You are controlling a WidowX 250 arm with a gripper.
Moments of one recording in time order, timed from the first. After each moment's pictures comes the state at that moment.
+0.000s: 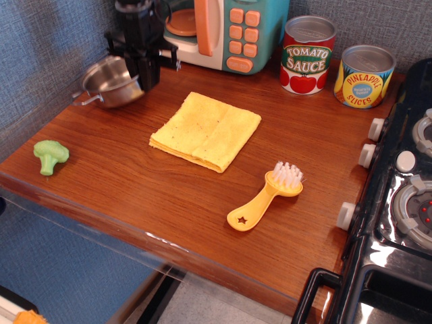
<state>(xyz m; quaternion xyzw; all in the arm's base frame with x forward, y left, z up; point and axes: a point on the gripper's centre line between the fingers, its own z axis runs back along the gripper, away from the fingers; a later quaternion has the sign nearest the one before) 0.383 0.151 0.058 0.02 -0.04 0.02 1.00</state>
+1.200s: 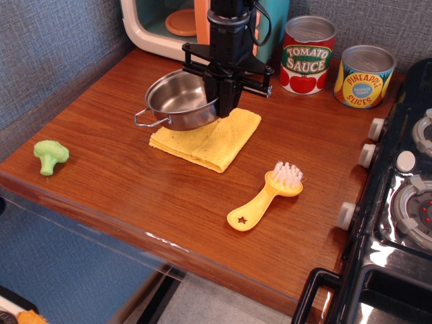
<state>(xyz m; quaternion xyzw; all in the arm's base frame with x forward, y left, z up) 0.357 0.016 0.065 0.03 -0.01 -0.02 1.00</state>
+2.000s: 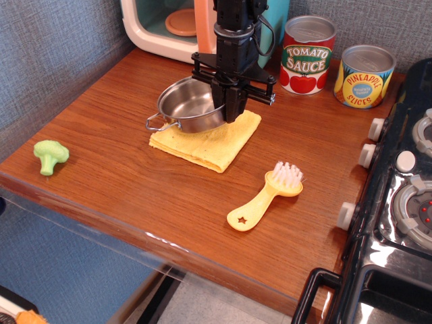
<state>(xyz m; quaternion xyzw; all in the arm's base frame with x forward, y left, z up) 0.374 0.015 0.048 0.02 -0.02 -0.05 1.00</state>
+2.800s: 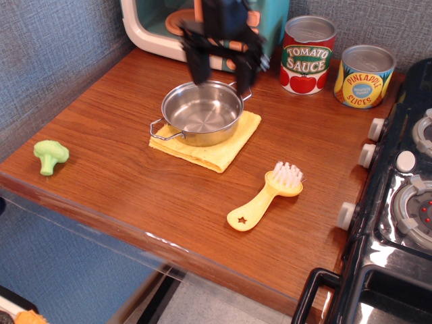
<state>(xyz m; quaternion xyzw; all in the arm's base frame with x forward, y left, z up) 0.362 0.029 0.109 -0.03 -0.08 -0.04 1.00</state>
